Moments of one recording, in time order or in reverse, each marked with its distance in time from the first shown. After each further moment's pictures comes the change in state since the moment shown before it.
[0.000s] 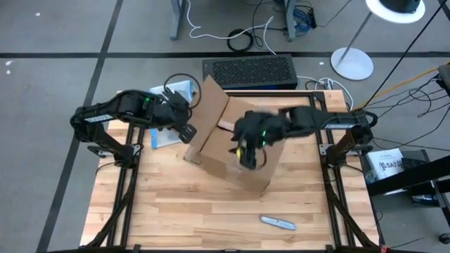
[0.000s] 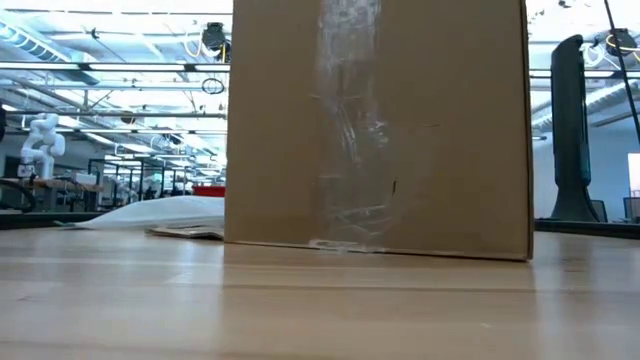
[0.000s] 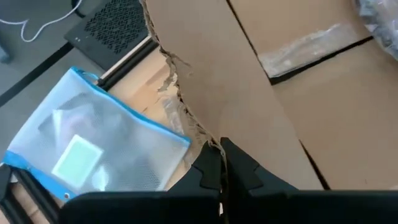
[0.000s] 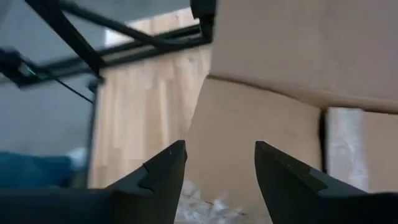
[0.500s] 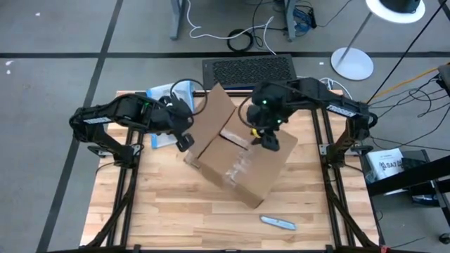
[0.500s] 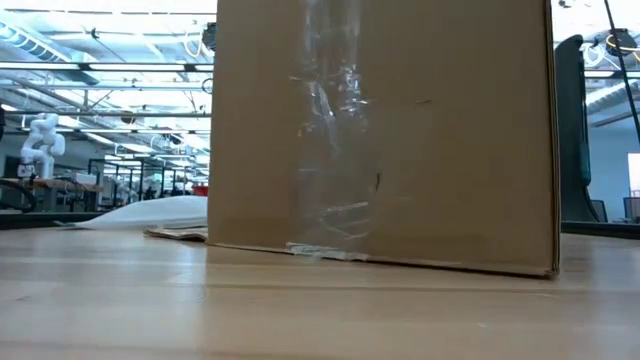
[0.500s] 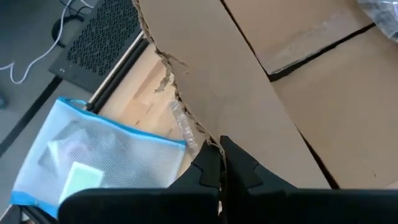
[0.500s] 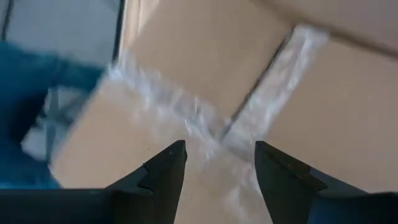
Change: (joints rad) left arm -0.055 0.000 0.000 0.033 0.017 0.189; right arm -0.226 0.011 0.124 -0.425 -0.400 -0.301
